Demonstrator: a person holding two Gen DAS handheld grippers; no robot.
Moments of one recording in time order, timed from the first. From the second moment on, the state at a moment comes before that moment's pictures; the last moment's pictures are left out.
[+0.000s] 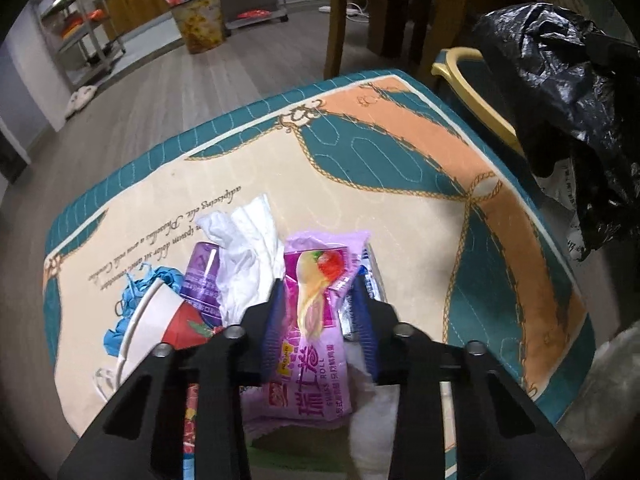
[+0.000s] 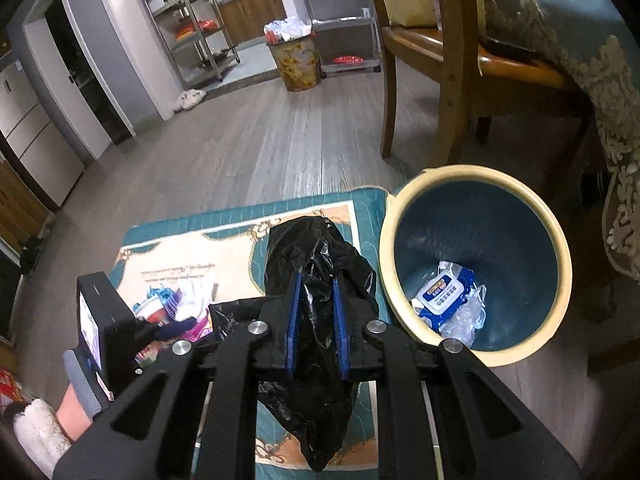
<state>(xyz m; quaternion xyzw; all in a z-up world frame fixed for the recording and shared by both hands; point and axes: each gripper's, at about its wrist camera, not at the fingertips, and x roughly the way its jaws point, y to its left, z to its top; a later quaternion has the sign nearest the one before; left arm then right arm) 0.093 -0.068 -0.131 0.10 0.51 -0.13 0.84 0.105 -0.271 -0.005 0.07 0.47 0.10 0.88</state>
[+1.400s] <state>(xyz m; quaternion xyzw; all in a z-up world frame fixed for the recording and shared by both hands) 0.149 -0.192 -0.004 0.07 0.39 -0.27 0.87 0.160 -0.448 0.020 0.13 0.42 -0.01 0.90</state>
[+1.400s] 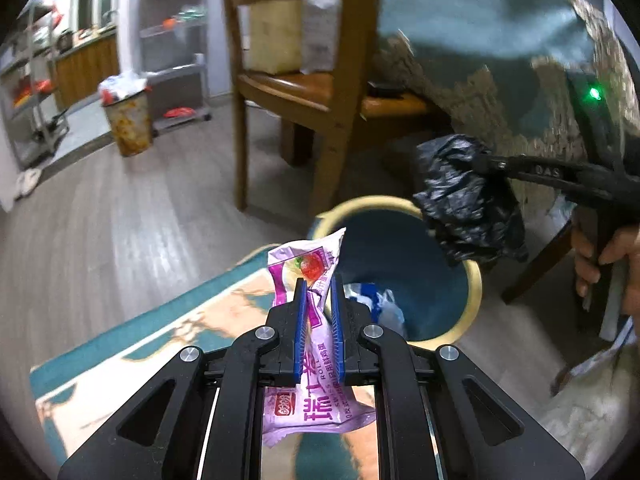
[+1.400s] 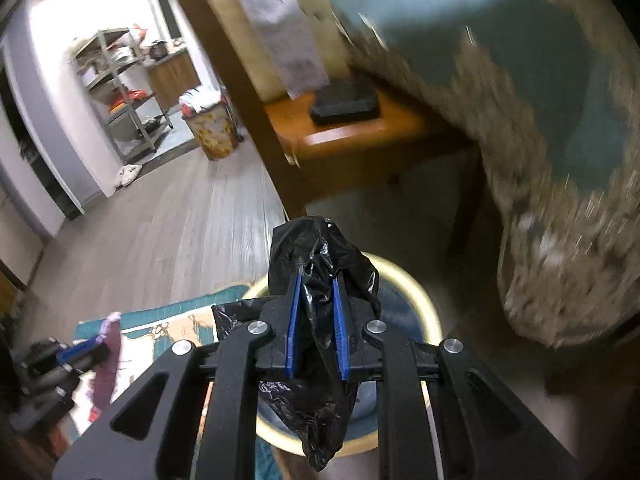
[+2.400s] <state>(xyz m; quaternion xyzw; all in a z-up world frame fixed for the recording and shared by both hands) 0.180 -0.289 -0.063 0.08 0.39 -0.30 0.87 0.149 -0.475 -0.020 0.13 0.47 -0.05 0.87</state>
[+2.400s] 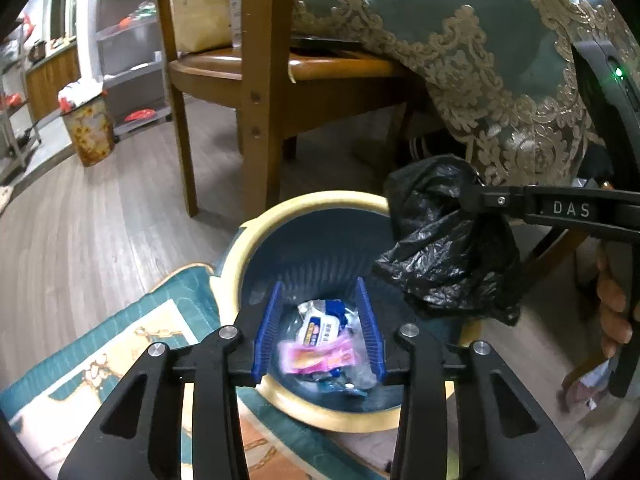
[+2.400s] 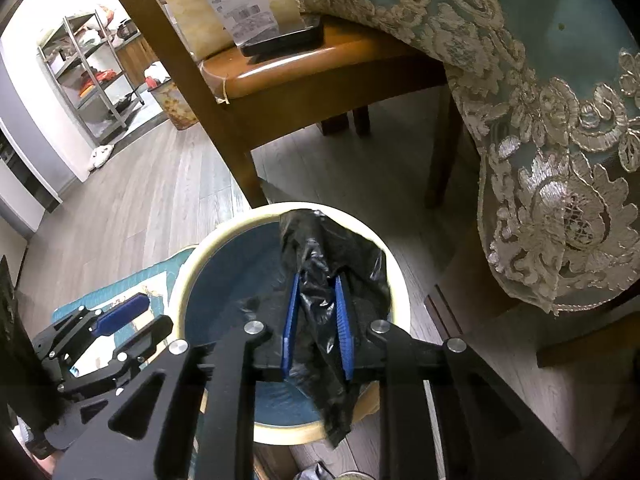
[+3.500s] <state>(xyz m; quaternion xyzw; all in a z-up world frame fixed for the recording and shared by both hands) 0.107 -0.124 0.040 0.04 0.31 -0.18 0.93 0.123 -0.410 0.048 0.14 0.42 -0.03 0.90</state>
